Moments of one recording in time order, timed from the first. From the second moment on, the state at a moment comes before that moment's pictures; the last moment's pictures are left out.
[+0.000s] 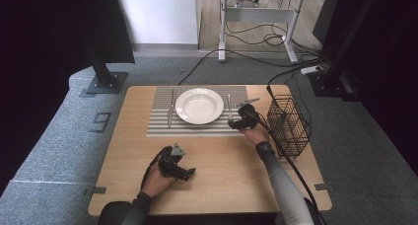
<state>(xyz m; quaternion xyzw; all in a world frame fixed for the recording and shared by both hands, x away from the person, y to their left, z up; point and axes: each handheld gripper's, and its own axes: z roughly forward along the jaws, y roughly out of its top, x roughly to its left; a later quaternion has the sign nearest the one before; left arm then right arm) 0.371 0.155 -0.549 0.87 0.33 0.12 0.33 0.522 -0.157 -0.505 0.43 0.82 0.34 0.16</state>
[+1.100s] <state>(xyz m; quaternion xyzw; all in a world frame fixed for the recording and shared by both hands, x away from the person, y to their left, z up) 0.371 0.155 -0.549 0.87 0.34 0.12 0.33 0.389 -0.214 -0.553 0.40 0.83 0.35 0.16</state>
